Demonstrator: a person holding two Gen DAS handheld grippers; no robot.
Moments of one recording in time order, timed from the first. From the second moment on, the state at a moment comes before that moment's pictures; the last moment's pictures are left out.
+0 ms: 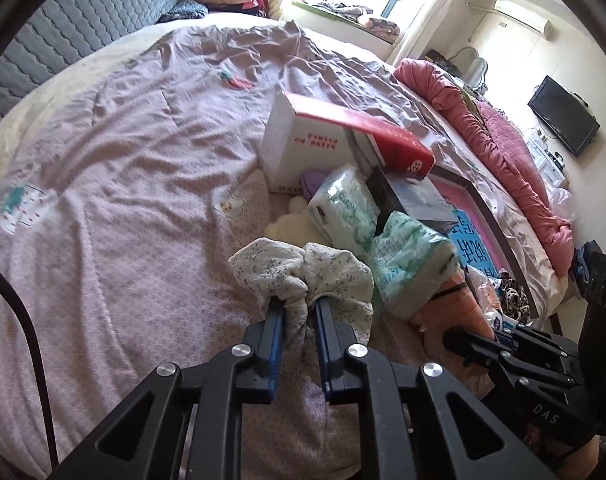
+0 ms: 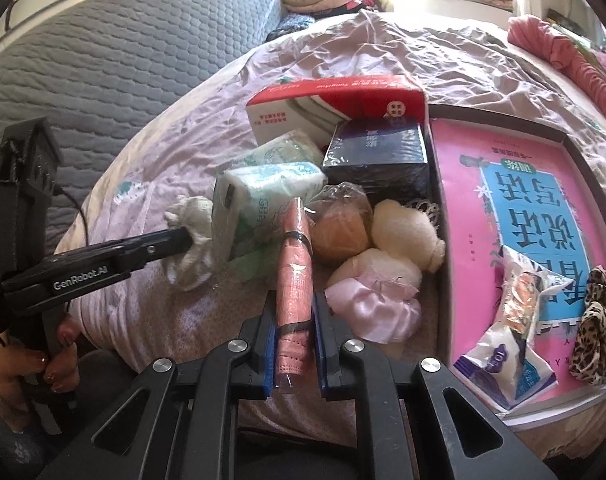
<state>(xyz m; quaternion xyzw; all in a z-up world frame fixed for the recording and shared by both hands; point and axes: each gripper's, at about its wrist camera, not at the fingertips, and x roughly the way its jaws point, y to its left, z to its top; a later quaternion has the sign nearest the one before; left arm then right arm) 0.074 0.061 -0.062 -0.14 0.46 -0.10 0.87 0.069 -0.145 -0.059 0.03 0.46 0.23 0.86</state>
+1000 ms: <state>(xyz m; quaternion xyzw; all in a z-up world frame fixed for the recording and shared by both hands) 0.038 -0.043 0.026 -0.05 0.40 -0.15 0.90 0.050 -0.211 0.014 0.07 0.38 0.18 0.90</state>
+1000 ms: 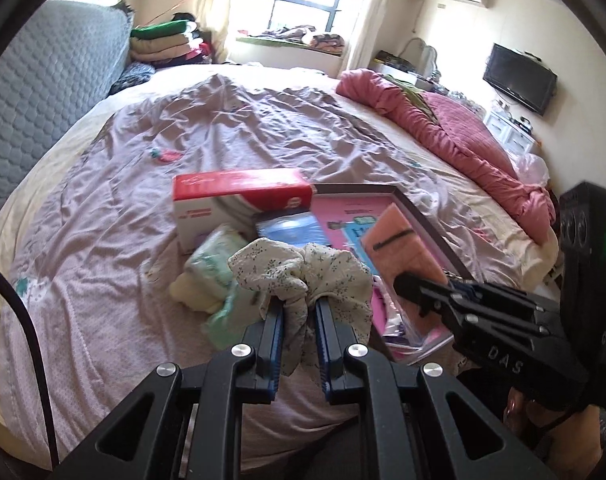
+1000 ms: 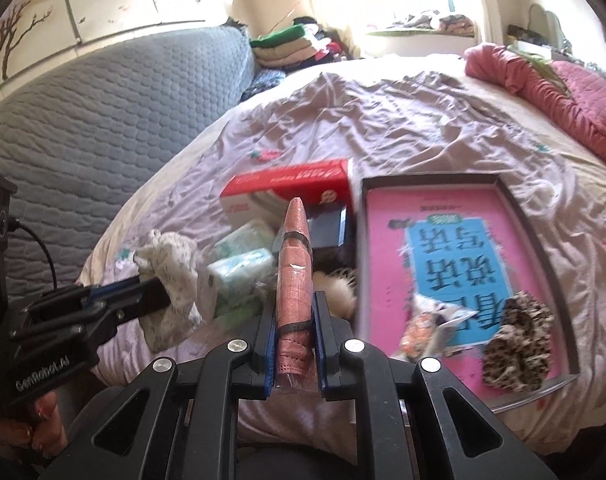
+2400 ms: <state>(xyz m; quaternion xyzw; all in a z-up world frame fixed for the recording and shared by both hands) 0.074 -0.201 0.007 0.05 0.43 -0.22 0.87 0.040 -0.365 0.016 0.17 0.34 0.07 0.92</state>
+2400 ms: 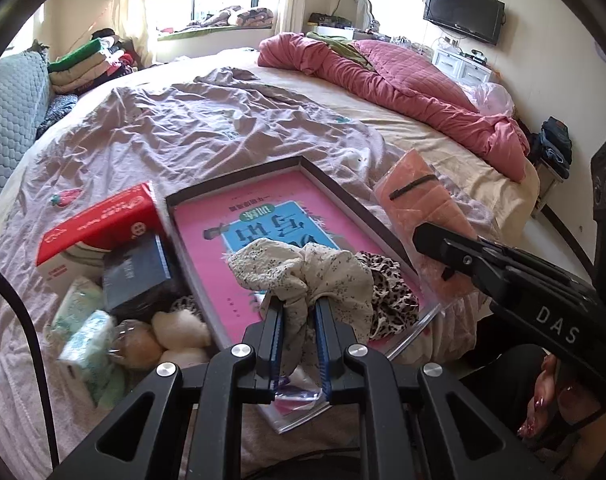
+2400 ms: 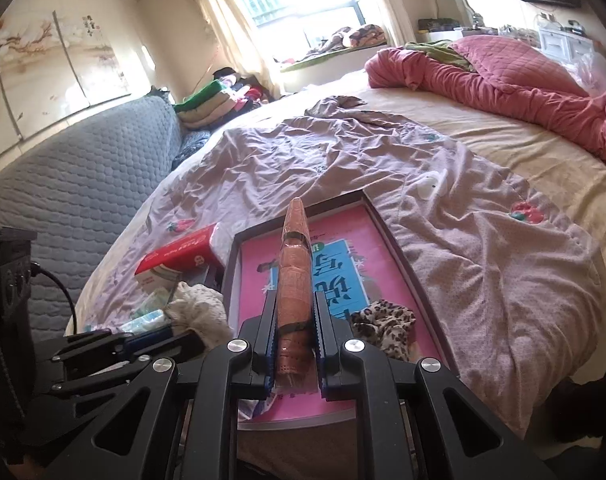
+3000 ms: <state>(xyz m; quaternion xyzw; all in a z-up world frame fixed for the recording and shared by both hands) 0.093 -0.242 -0.045 0.06 0.48 -0.24 0.84 0.047 -0.384 -0.012 0.18 0.36 0.06 0.91</state>
